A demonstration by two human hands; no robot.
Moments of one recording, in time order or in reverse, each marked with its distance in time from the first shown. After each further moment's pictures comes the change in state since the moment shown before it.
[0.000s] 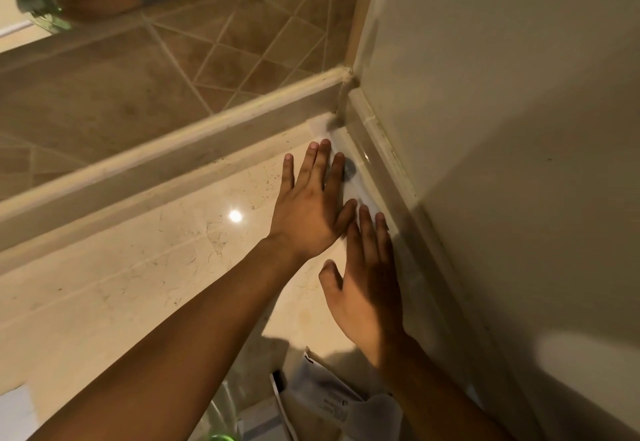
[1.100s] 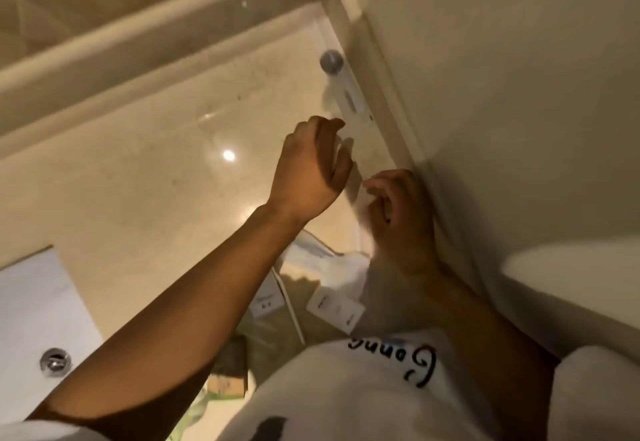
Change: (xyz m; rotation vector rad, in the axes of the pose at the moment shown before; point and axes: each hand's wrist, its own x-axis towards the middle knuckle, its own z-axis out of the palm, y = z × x) left_hand -0.111 0.078 -0.030 -0.504 0.213 -0.059; right_hand -0.091 0.069 -0.045 0.367 0.158 -0.126
